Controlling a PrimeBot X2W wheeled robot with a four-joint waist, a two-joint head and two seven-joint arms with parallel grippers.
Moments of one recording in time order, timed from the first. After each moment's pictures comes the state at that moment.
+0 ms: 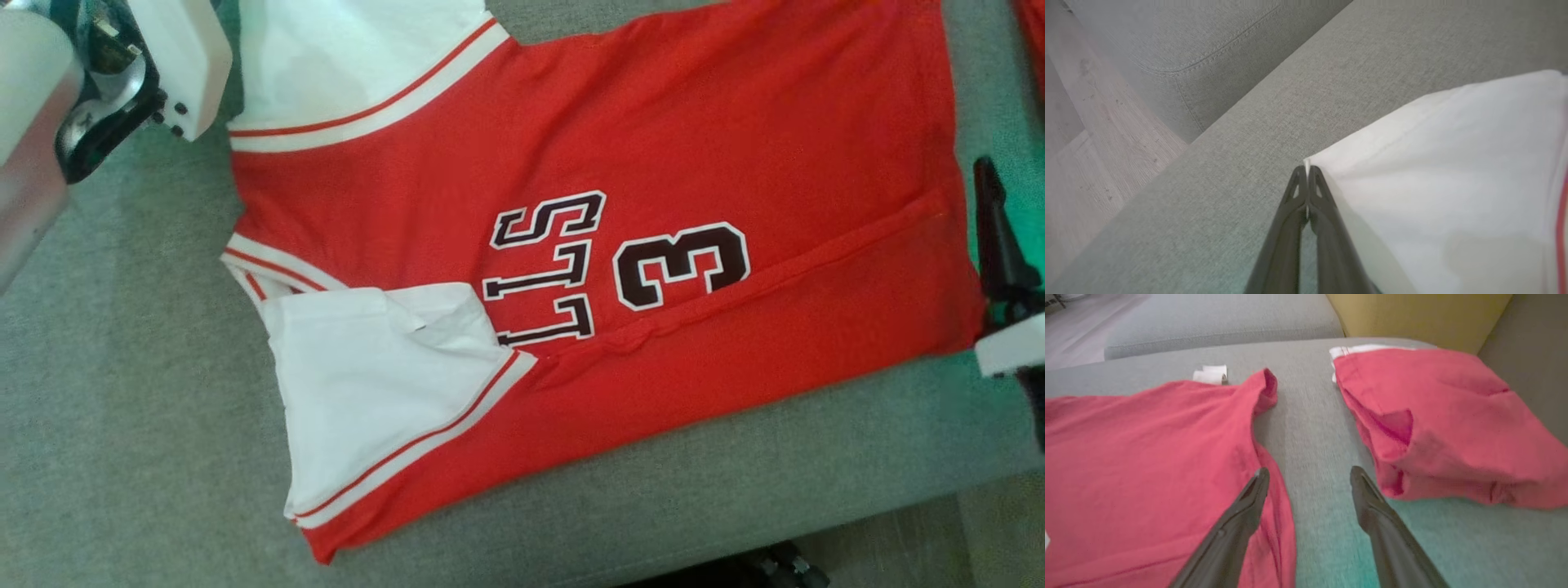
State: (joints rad) left arm -1.40 0.61 -1.32 0.59 -0.91 -0.13 0.24; right arm -0.21 -0.39 -0.02 0.09 0.47 0.13 0.00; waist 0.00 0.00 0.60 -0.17
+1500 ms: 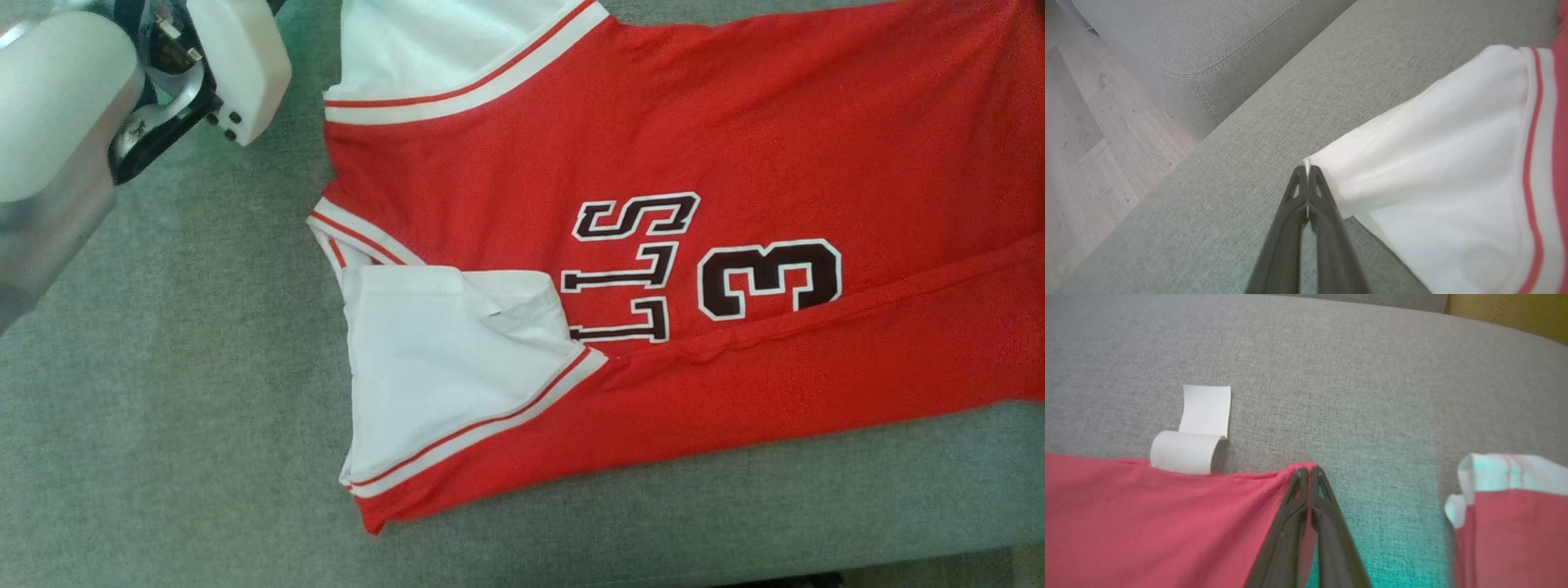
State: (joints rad) left arm -1.41 0.58 -1.32 0.51 -0.84 -0.13 0.18; right arm -0.87 -0.71 0.51 0.53 0.76 0.13 0.31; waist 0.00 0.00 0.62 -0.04
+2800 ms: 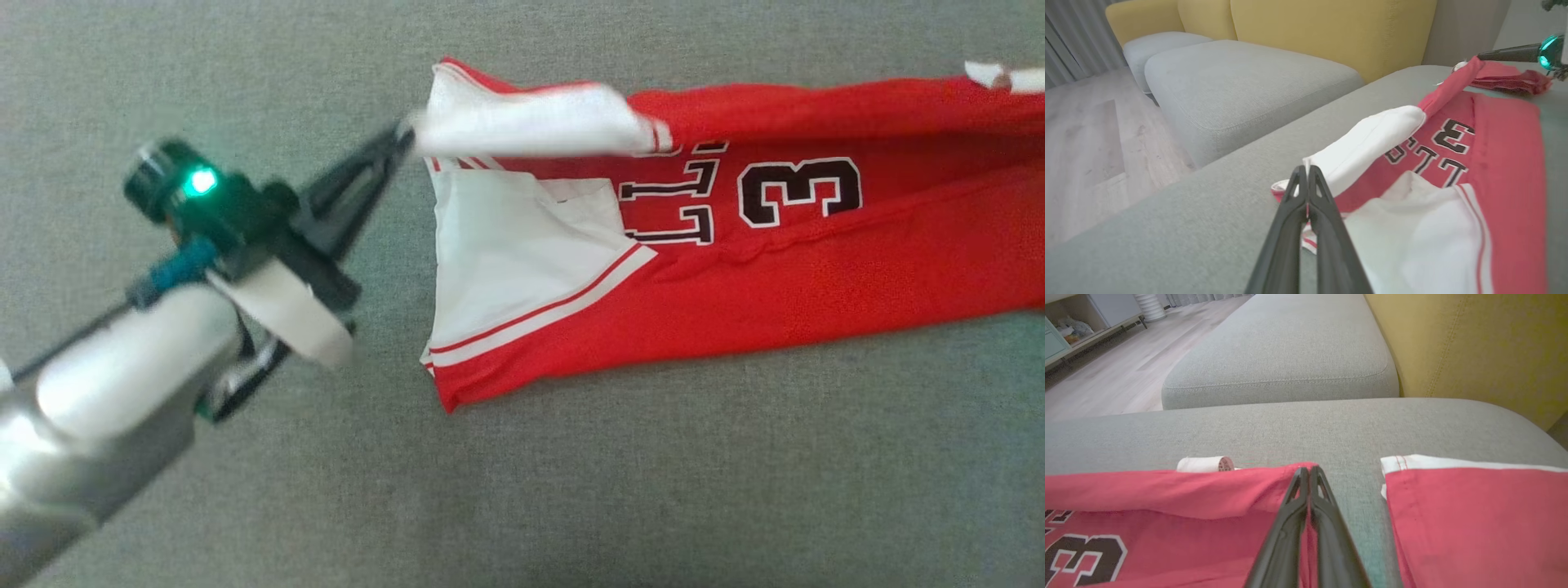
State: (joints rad) left arm -0.98 0.67 -1.27 0.16 -0.85 0.06 -0.25; right arm -0.49 -0.82 0.37 0.45 0.92 0.13 -0.11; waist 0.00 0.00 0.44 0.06
